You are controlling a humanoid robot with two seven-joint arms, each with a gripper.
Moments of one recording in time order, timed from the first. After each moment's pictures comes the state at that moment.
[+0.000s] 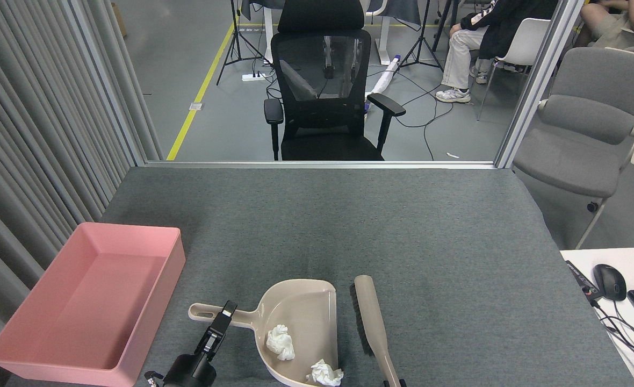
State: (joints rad) left arm -0.10 -0.08 0.12 -1.11 -0.48 -0.43 -0.26; right arm 0.45 0.04 0.30 -1.75 1.37 0.05 -0.17
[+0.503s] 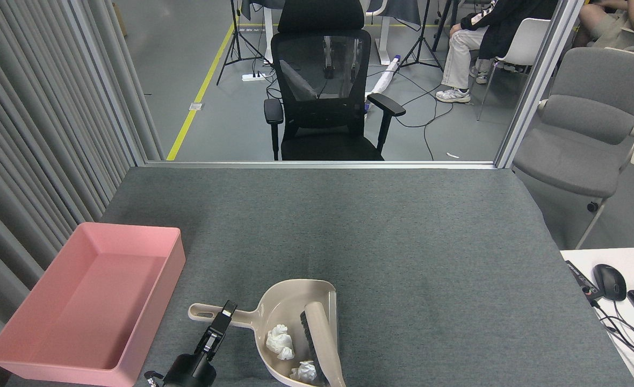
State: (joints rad) left arm -0.10 -0.08 0.13 -1.11 -0.48 -0.42 -0.27; right arm 0.47 0.05 0.45 -1.70 1.39 0.04 -0.17
